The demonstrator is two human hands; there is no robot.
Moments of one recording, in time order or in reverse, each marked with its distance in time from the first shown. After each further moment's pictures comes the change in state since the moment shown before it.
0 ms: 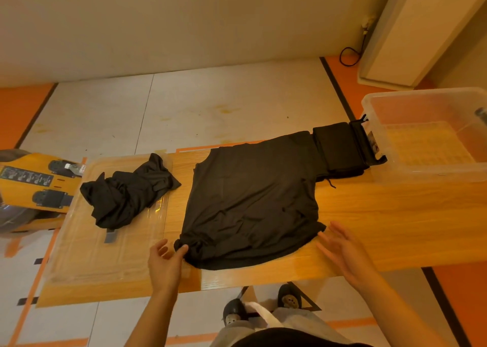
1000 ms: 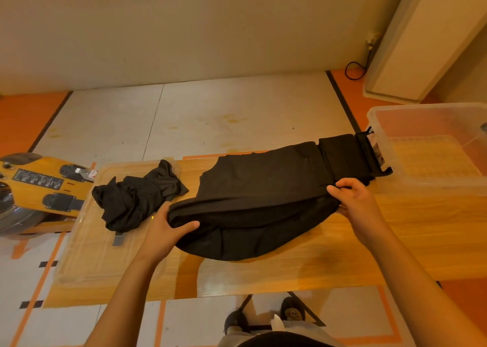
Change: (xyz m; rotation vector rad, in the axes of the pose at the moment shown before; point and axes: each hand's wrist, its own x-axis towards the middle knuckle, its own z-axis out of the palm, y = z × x) left_hand 0.003 0.101 -0.030 0.148 -0.387 0.374; right_hand -0.029 -0.107 0.063 -0.308 -0.044 -0.385
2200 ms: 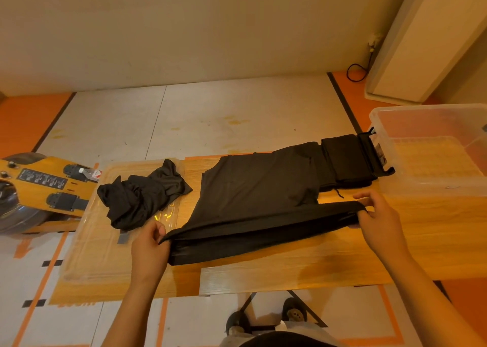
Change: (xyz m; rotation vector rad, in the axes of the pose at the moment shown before) left_hand -0.024 -0.038 -0.012 0.234 0.339 0.074; right_hand -0.021 0.016 -0.025 -0.509 0.178 -0.201
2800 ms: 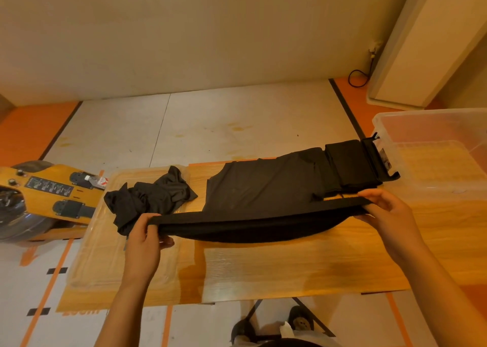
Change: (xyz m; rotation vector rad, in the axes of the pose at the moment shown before) left_hand 0.009 0.028 -0.025 -0.265 0.035 -0.035; right_hand 0.002 -0.017 -0.011 0.499 -0.088 0.110
